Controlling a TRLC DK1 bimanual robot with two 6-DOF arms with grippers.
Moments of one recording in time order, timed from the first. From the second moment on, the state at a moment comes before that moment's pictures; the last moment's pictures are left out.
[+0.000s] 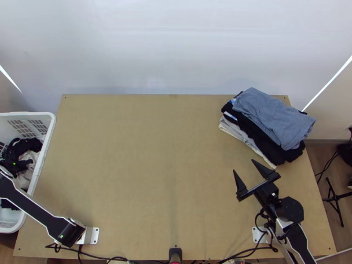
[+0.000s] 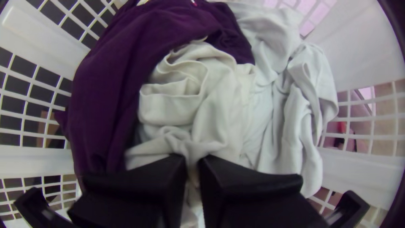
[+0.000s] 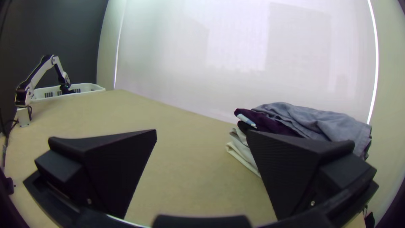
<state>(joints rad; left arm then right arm) 1.03 2.65 2.02 -0.59 0.13 0.61 0.40 0.00 0.01 0.01 -0.08 -0.11</state>
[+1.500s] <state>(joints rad) 0.37 1.18 1.19 -0.50 0.37 0.14 0.40 0.00 0.01 0.01 -0.08 -0.11</state>
